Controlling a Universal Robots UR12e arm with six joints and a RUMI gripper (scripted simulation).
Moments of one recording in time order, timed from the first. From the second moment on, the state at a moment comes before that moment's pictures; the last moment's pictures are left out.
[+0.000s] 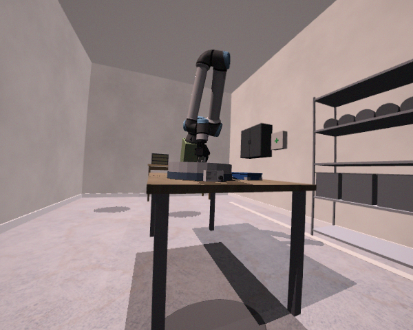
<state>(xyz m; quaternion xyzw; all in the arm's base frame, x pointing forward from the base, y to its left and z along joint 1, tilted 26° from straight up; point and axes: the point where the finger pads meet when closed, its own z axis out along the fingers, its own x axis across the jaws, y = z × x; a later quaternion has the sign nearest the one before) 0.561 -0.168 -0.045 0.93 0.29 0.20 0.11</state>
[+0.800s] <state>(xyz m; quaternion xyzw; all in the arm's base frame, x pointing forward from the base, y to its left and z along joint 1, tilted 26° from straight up) 0.558 -0.167 -0.037 0.93 0.29 0.20 0.11</state>
